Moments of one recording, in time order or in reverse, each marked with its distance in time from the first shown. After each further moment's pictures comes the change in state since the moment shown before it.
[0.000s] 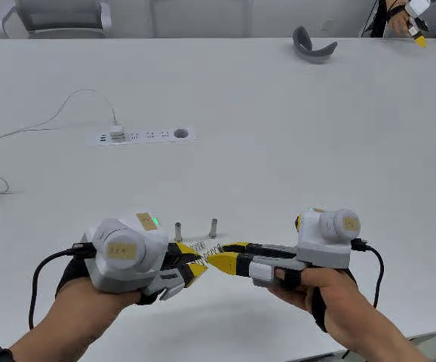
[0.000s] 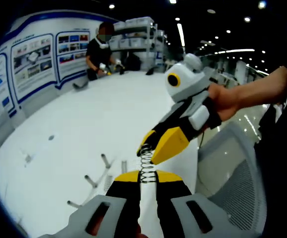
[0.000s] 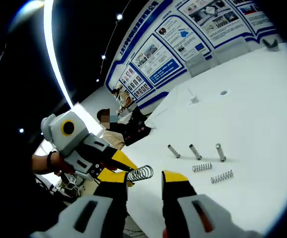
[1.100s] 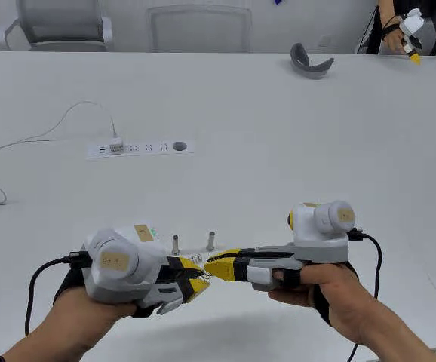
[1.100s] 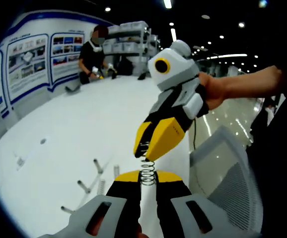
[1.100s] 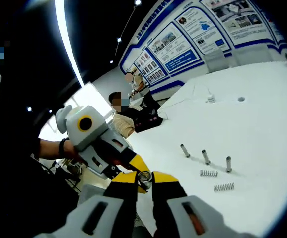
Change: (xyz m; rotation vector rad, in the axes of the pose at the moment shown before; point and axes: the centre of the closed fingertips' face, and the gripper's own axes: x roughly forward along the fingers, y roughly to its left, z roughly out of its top) left arm -0.002 -0.005 0.008 -0.011 -0.051 -0.090; right arm 0.000 0.031 0.015 -0.181 0.196 0.084
